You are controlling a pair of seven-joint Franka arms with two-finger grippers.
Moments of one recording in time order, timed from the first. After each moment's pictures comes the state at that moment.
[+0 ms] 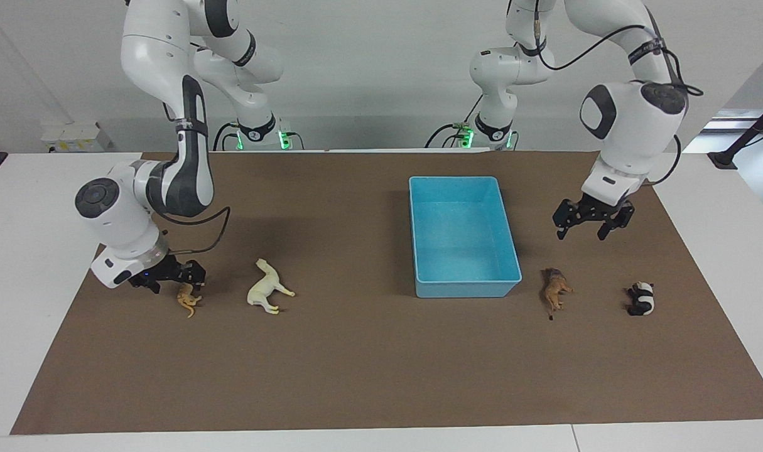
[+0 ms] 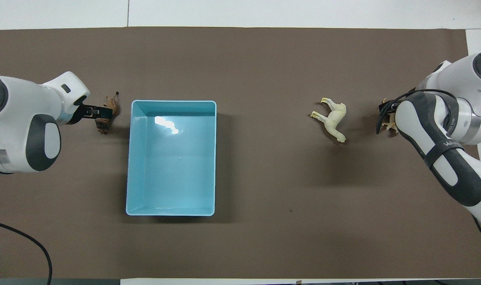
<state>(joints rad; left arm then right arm) -0.03 0.24 -0.03 -2.01 0.01 2.40 0.09 0.01 0.43 -0.14 -1.82 0.04 2.24 -0.22</state>
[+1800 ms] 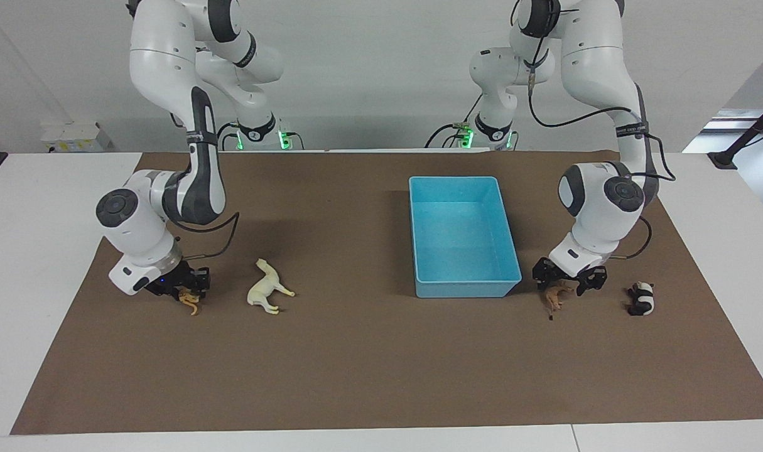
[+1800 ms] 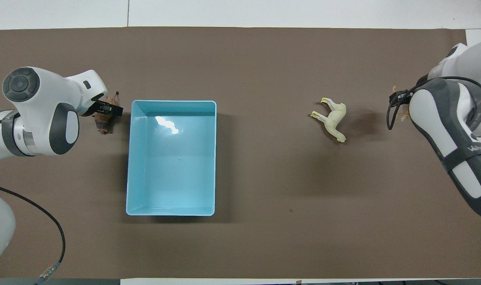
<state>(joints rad) -0.04 0.38 -0.03 -1.91 0.05 2.42 0.22 0.04 0.32 -0.14 -1.72 0.06 2.05 -0.25</state>
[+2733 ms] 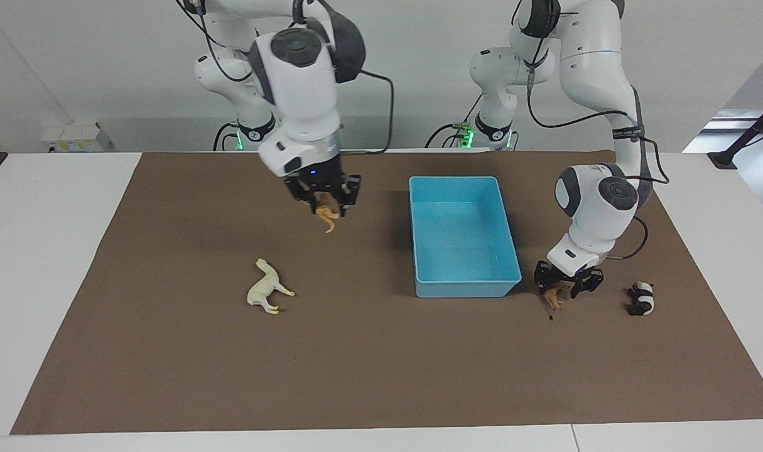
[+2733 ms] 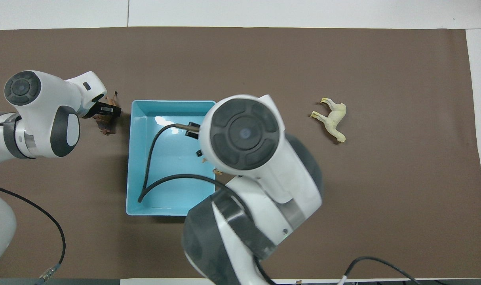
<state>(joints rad) -0.03 0.38 -0.03 -1.92 0.05 2.43 0.16 0.82 0.29 -0.13 -1.47 0.09 1.97 1.00</state>
